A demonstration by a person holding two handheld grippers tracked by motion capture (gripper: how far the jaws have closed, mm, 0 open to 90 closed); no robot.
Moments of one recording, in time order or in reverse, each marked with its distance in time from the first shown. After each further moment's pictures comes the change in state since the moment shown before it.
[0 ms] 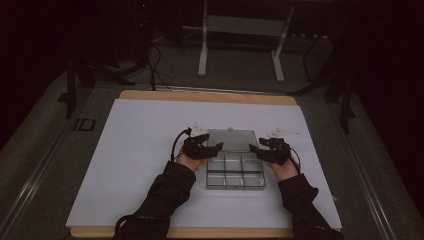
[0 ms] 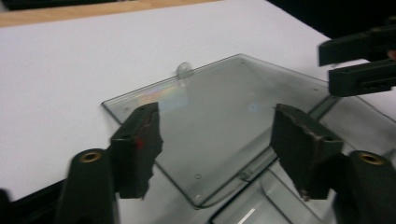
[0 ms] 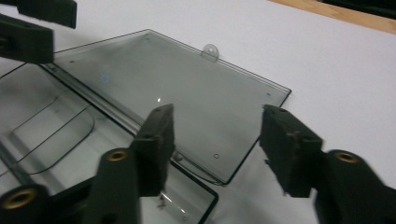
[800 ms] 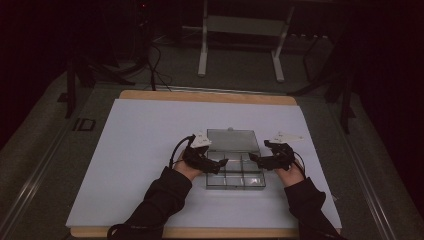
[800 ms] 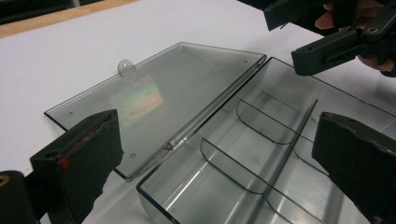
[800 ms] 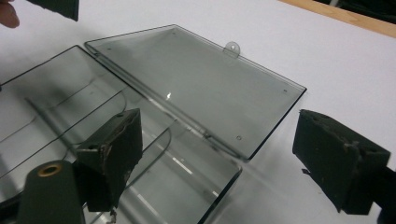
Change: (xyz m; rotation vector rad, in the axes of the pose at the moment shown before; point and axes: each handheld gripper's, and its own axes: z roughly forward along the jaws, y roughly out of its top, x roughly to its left) left arm -0.022 -0.008 -0.021 0.020 -0.110 0.156; right arm 0.009 -0.004 -0.022 0.001 0.056 -0.059
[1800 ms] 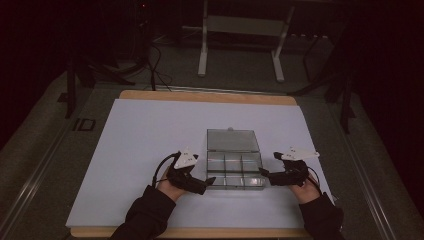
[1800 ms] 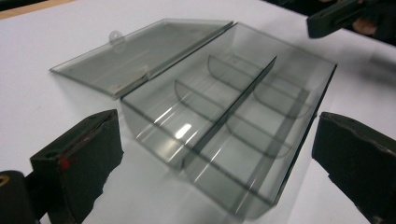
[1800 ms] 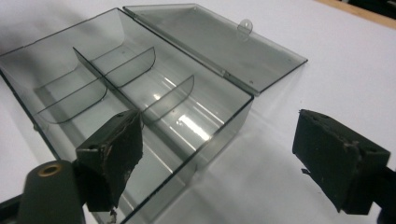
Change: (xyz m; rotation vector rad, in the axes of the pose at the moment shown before) left arm -0.022 -0.038 -0.055 0.019 -0.005 0.033; right arm 0.010 -0.031 -0.045 0.003 0.020 -0.065
